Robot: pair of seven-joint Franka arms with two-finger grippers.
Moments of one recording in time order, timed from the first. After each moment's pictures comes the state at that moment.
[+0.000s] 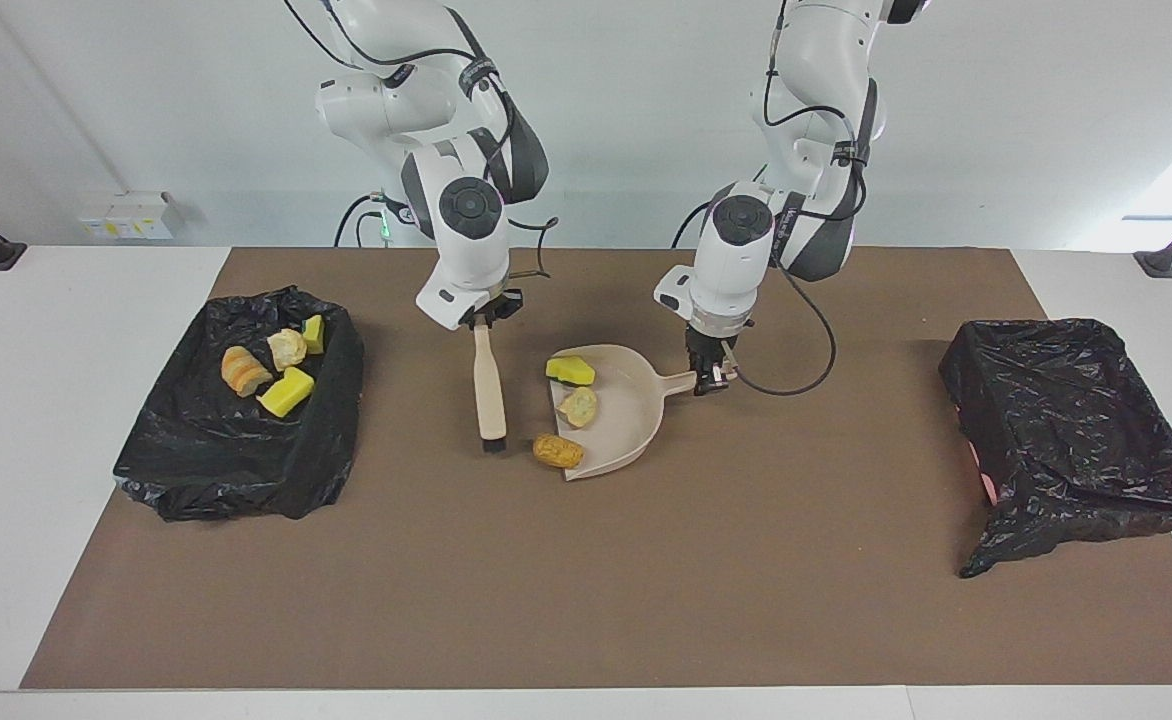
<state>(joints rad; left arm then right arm) -0.51 0.18 -0.04 -2.07 0.01 2.26 0.93 0.18 0.08 0.24 -2.08 0.04 1.87 0.26</state>
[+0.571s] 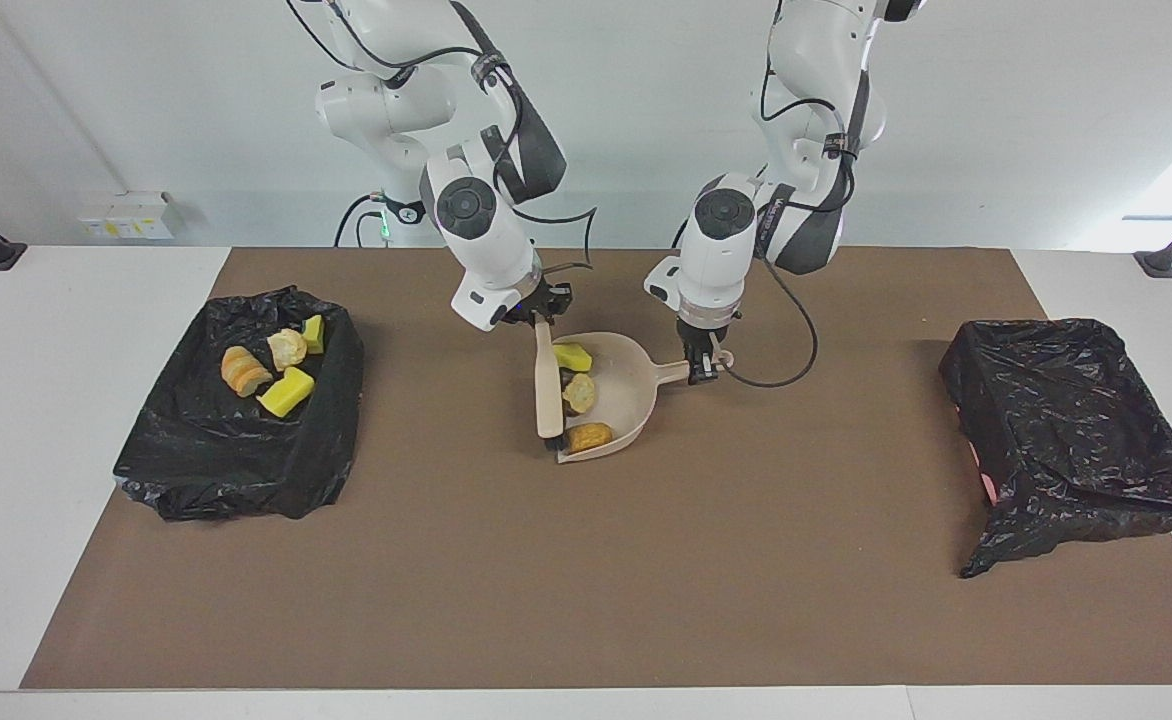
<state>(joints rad) -0.54 0.17 -0.04 -2.07 0.04 2.21 0.93 0.23 0.11 0.24 -2.05 0.37 1.98 0.24</state>
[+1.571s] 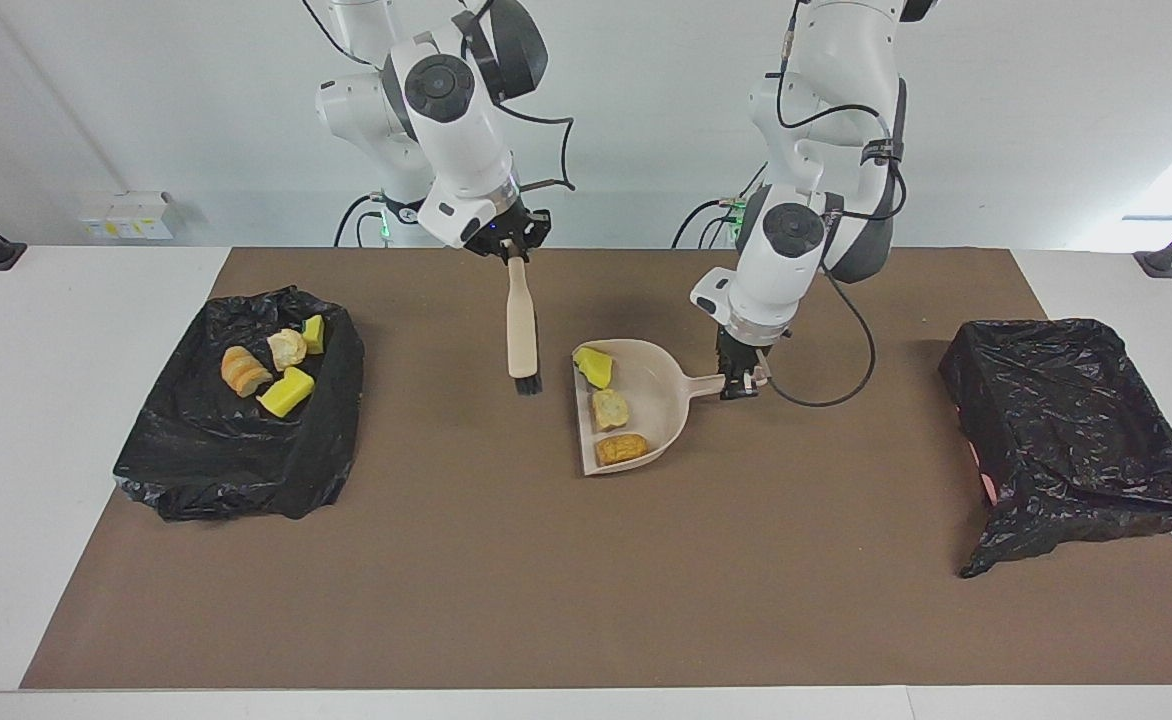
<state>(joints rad) -0.37 0.17 -0.03 -2.02 -0.09 2.21 1.20 0.21 -0.14 0.23 -1.97 0.24 1.62 0.37</state>
